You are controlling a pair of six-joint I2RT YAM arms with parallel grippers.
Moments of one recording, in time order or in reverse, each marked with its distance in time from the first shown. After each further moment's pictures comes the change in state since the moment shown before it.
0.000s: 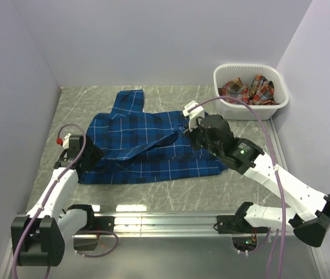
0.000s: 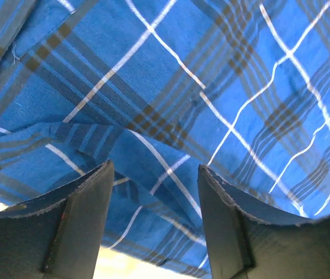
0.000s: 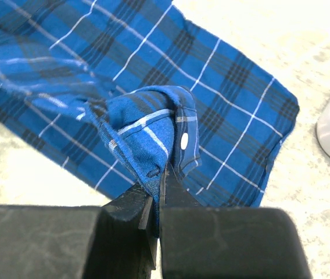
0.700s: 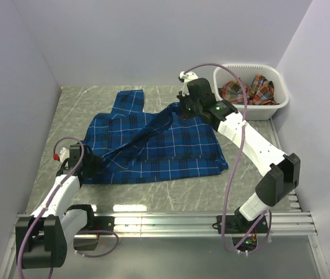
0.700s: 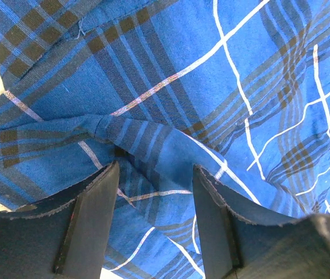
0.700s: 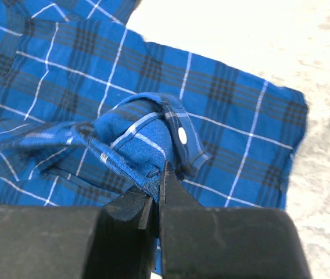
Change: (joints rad) left arm 0.055 -0.019 -0.174 0.119 -0.030 -0.233; right arm -0.235 0.478 0.407 -0.051 -0.100 0.189
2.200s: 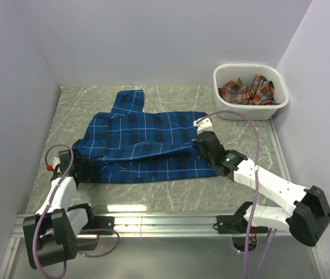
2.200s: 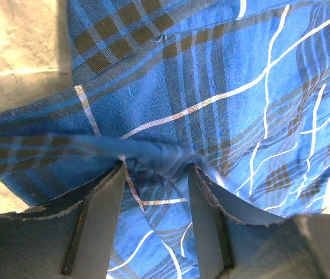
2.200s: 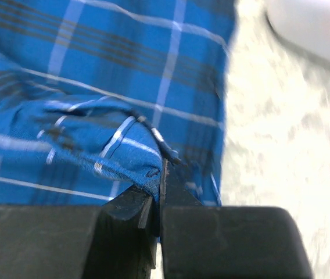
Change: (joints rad) left arm 0.208 0.017 -0.064 0.051 0.166 -0.058; right arm 0.146 -0.441 -0.759 0.259 0.405 -0.059
